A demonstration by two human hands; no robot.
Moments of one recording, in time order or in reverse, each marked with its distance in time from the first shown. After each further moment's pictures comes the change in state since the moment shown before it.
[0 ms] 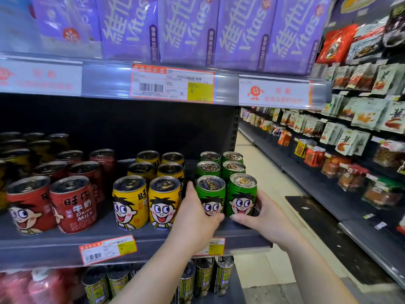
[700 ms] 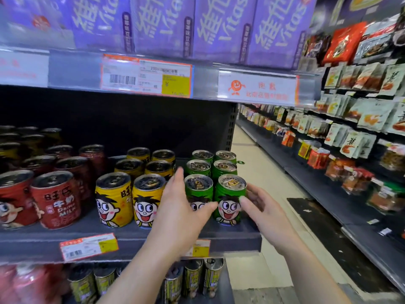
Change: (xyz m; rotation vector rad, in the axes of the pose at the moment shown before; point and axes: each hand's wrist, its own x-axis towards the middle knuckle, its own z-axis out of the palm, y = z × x) left_hand -0.011 0.021 -0.005 0.079 0.159 0.140; right_hand 0.005 0.012 -0.018 0.177 0.028 -0.034
